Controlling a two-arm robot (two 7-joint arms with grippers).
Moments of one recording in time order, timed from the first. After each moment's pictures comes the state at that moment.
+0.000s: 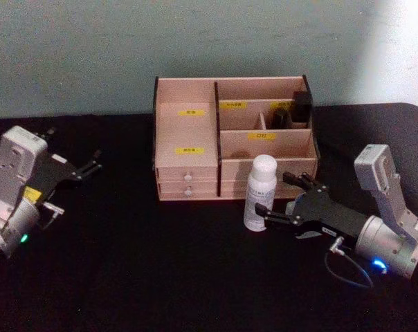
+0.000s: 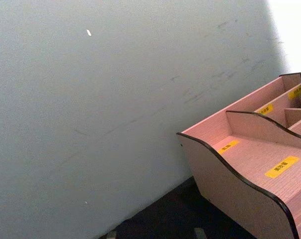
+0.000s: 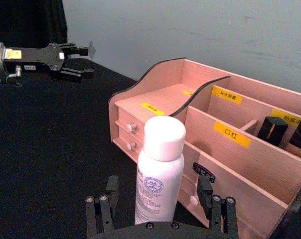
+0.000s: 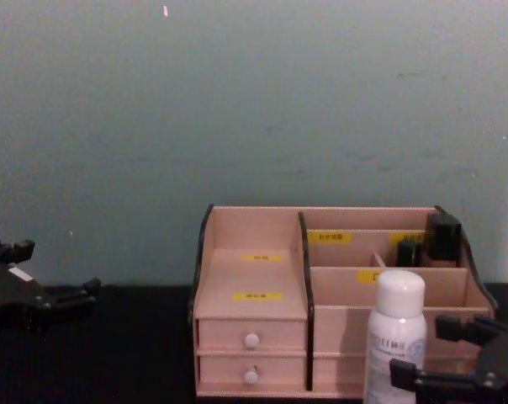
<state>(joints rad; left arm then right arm) -0.20 0.60 0.45 -1.41 -0.25 -0.12 0.03 0.14 0.54 -0.41 -1.47 0.40 -0.07 0.51</state>
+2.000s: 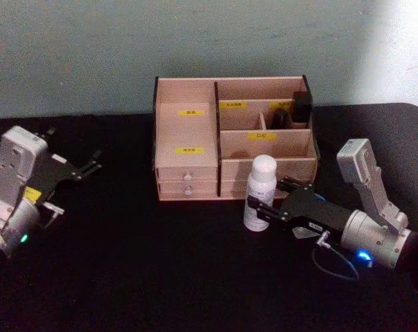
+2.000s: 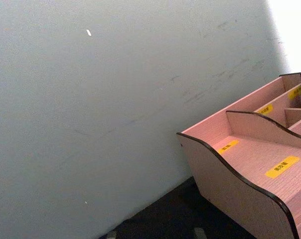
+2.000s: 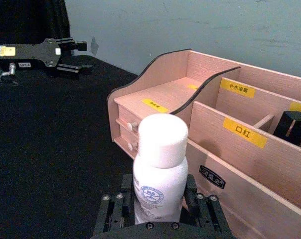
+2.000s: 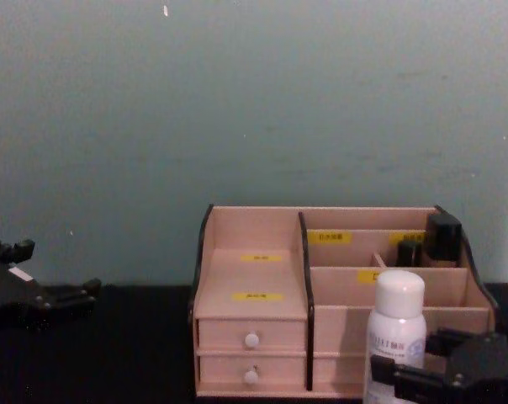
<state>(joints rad) -0.20 0.60 0.45 -1.41 -0.25 -0.12 0.03 0.22 0.48 -0.43 -1.35 0.39 -0.05 0.57</state>
